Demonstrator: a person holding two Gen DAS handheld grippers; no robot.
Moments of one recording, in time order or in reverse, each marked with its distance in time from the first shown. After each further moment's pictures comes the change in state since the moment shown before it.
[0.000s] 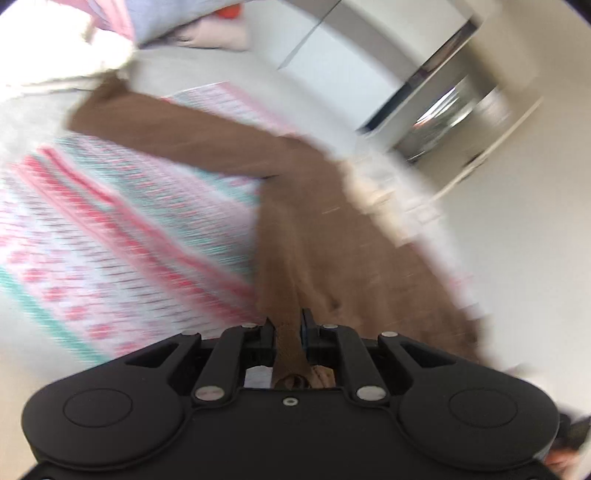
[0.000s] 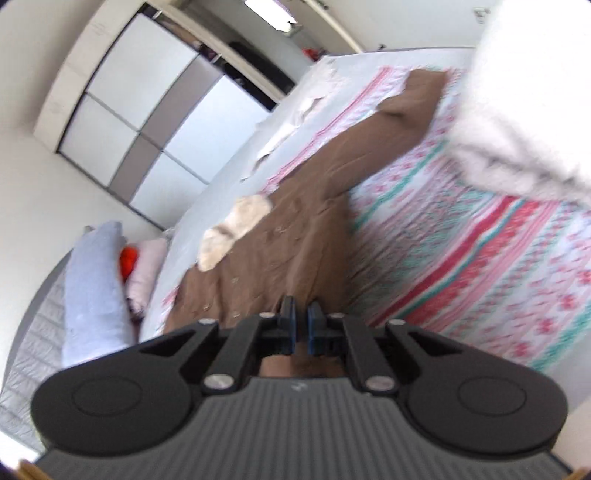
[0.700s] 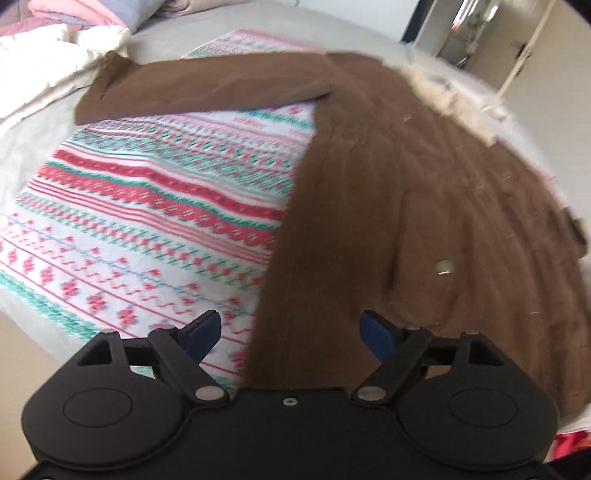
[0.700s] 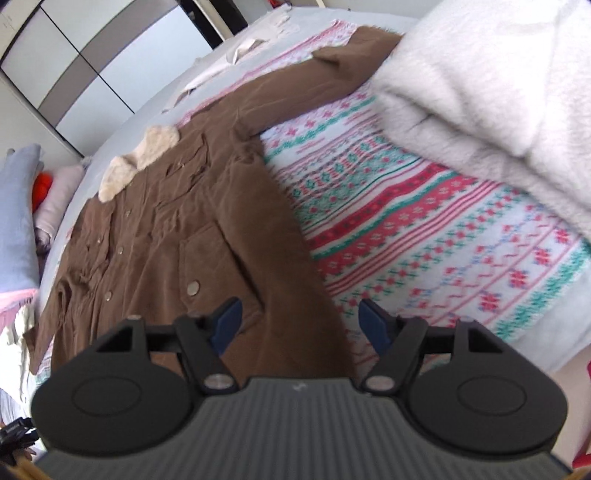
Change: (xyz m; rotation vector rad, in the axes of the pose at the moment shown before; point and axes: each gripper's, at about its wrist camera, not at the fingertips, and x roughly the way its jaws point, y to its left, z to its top) left arm 0.080 0.008 -0.003 0.220 0.181 0.257; right arm 0.051 -0.023 -0.017 -0.149 0.165 -0.274
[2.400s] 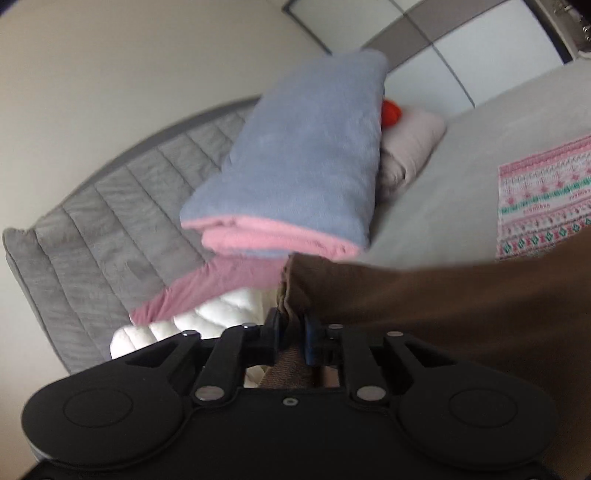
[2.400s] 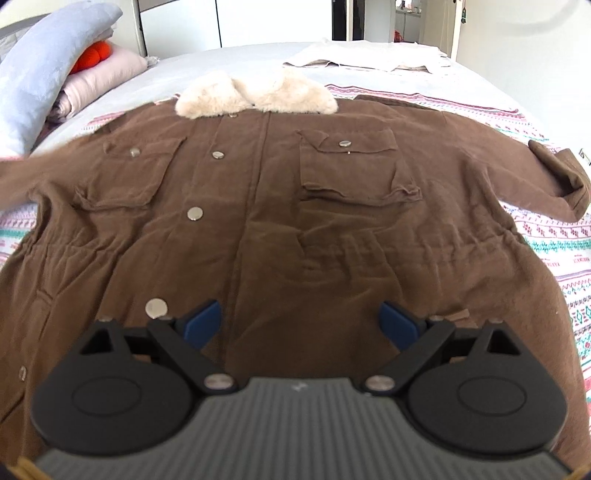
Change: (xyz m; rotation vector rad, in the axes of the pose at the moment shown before) left arm 0.131 0.124 0.248 0.287 -0.589 0.958; right arm 0.144 0.225 -0.010 -0.542 -0.084 -0.074
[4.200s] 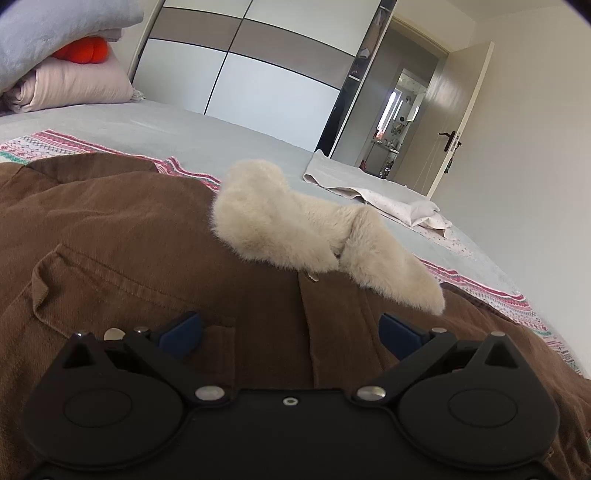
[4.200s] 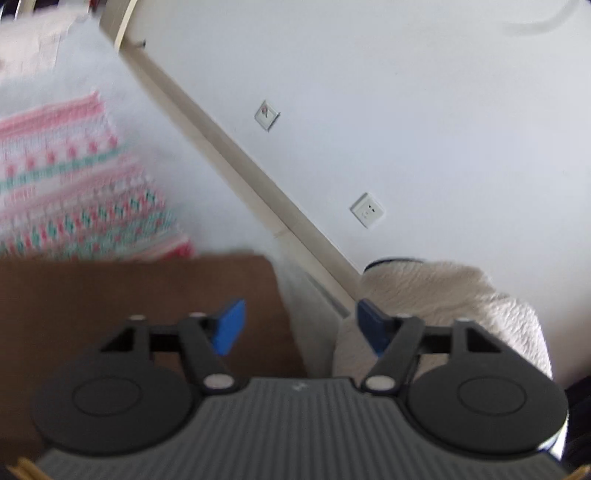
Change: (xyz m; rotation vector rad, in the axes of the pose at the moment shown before) left arm -0.243 -0.308 0.105 -0.573 0.100 -1.139; right arm 0.062 -0.405 0.167 0.362 0.112 -0.961
